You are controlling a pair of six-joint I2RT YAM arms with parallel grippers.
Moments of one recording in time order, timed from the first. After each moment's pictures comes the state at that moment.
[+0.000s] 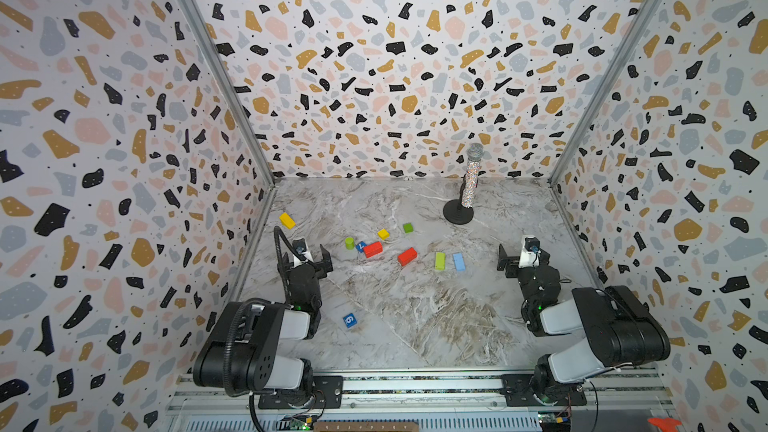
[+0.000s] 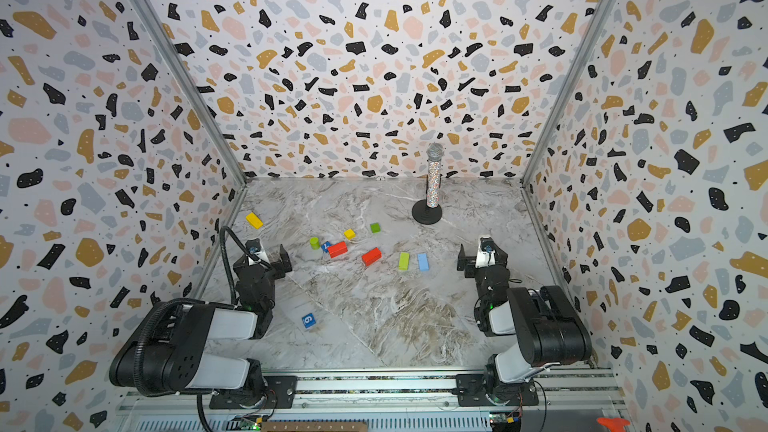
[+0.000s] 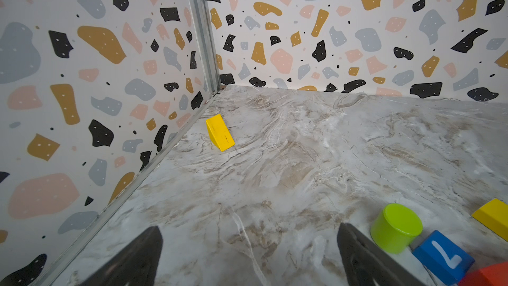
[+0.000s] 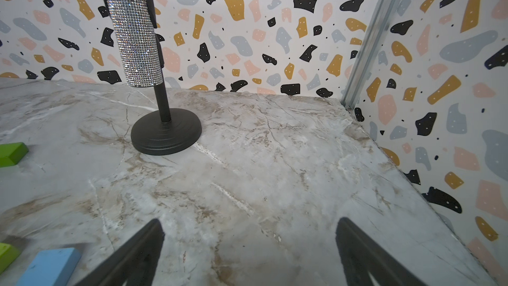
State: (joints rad) left arm -0.08 1.42 0.17 1.07 -0.38 0.00; right arm 0.08 1.52 0.17 1.24 0.07 -0.07
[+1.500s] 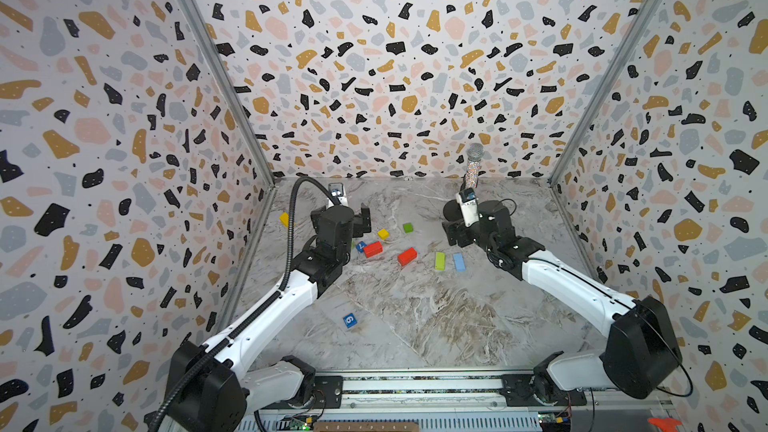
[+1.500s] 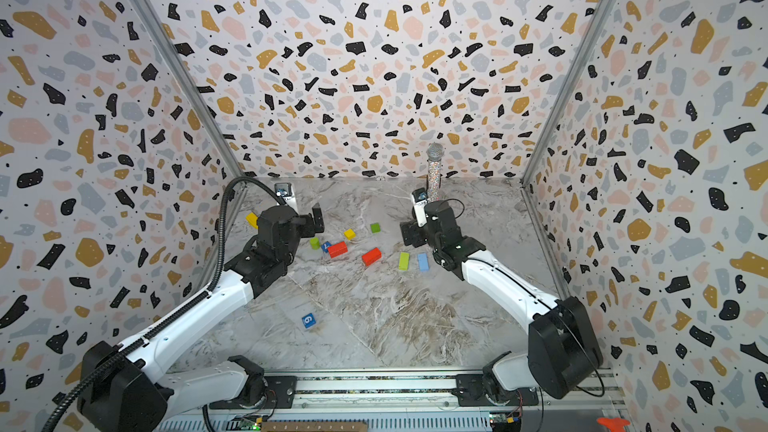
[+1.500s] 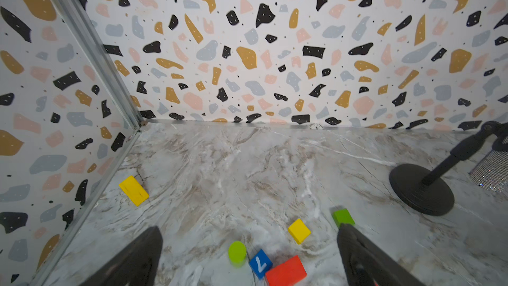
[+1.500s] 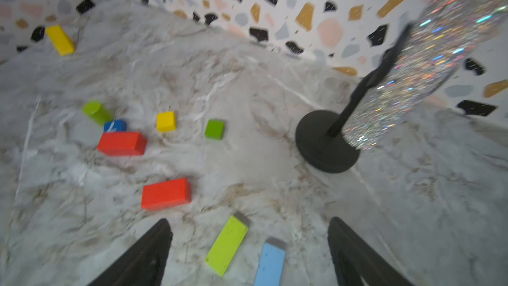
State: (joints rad) left arm -0.49 1.20 0.97 -0.17 -0.49 -0.21; right arm 0.58 1.44 1.04 -0.21 0.05 0.02
